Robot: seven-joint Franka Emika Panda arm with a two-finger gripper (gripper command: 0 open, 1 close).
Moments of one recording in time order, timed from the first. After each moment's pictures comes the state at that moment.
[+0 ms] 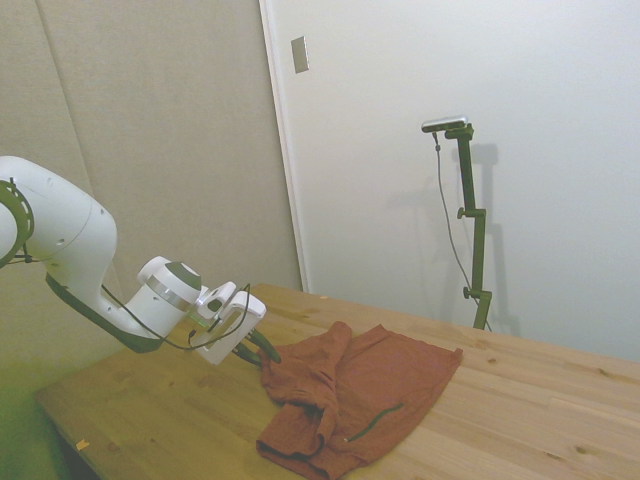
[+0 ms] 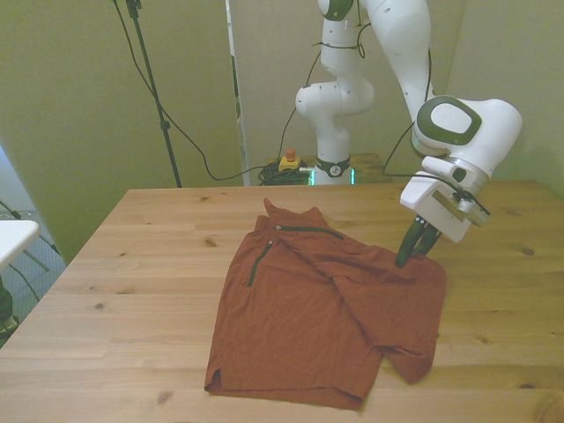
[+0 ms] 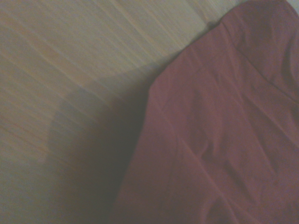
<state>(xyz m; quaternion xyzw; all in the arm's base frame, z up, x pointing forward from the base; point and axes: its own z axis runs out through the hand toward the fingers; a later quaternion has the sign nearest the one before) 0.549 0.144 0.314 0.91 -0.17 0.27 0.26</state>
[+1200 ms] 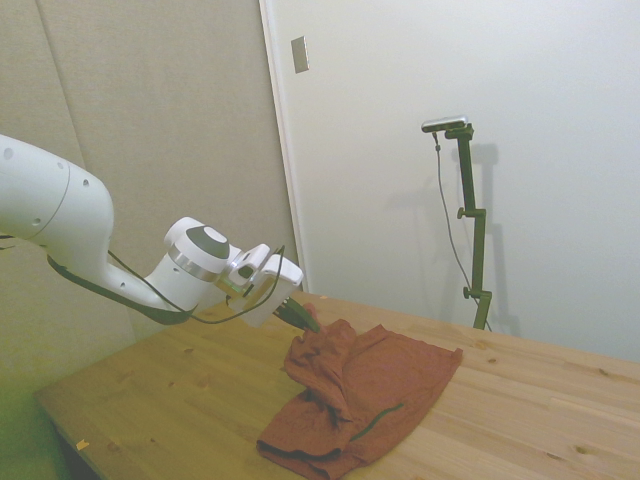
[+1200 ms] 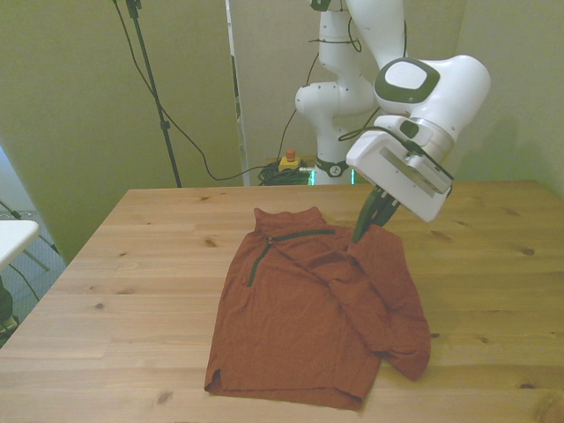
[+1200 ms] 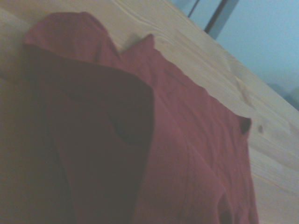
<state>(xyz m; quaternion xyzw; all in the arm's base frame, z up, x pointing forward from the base) 0.575 0.025 0.410 0.87 -0.30 0.31 0.23</state>
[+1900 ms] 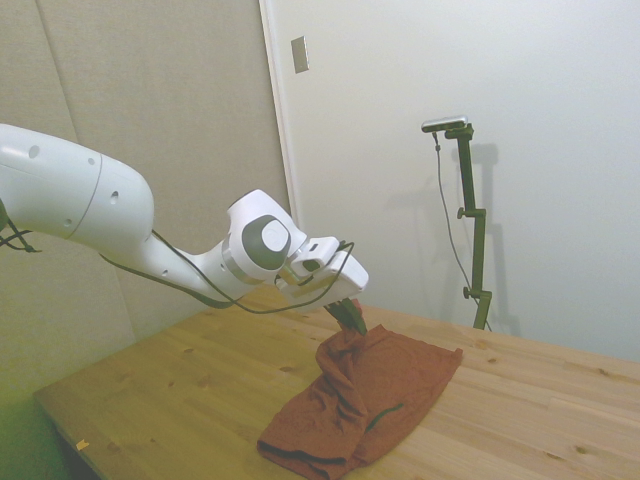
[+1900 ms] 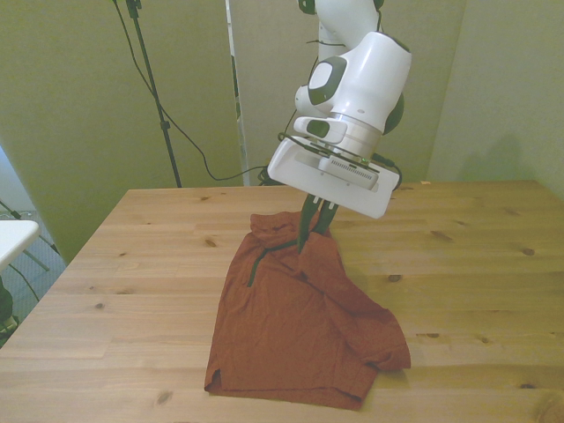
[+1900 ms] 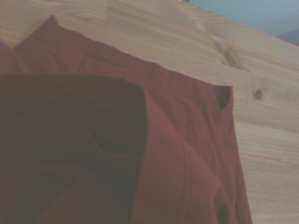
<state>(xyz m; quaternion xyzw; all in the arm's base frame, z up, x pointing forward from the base) 0.615 -0.103 0.434 0.88 -0.37 0.26 0.14</state>
